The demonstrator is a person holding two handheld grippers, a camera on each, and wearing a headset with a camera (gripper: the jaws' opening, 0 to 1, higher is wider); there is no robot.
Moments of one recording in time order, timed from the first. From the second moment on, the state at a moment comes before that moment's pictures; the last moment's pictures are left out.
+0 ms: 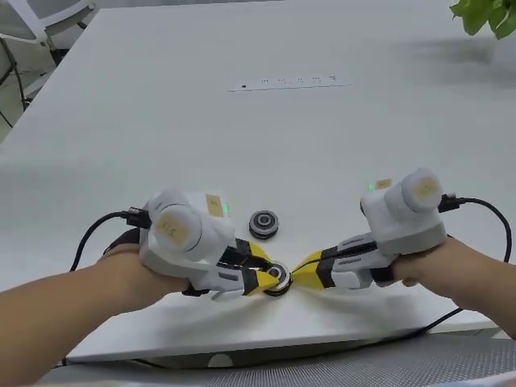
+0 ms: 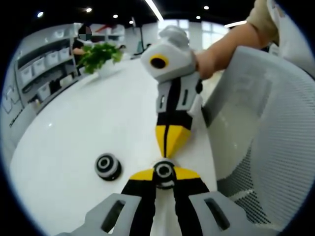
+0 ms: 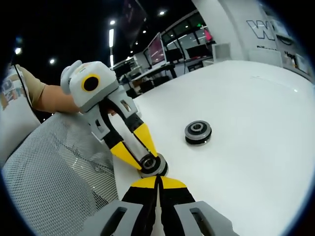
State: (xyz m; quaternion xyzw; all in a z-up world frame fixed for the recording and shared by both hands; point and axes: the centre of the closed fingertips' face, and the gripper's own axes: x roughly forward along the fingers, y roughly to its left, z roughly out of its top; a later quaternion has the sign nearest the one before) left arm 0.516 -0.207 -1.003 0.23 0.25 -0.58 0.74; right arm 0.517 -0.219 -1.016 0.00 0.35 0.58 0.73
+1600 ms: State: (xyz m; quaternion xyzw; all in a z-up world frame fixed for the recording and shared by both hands) left arm 0.518 -0.209 -1.004 0.23 0.26 -0.57 0.74; right arm 0.516 -0.208 -1.000 0.07 0.35 0.59 0.73
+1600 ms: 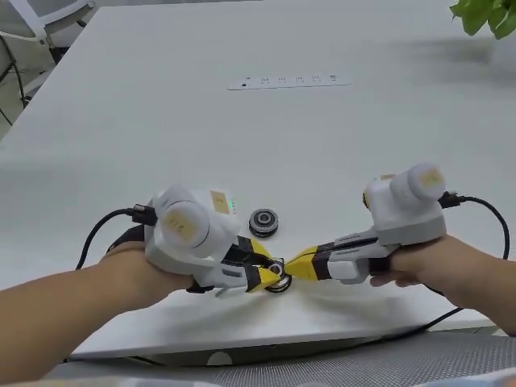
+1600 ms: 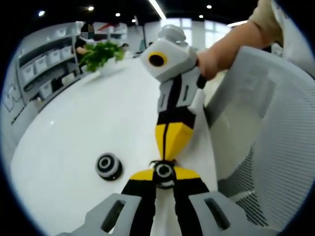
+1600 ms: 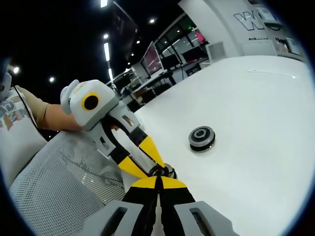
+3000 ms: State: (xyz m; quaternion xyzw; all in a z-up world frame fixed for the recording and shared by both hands) left arm 0.516 -0.209 -1.003 0.22 0.25 -0.58 0.74; right arm 0.514 -0.207 -0.994 0.07 0.33 0.59 0.73
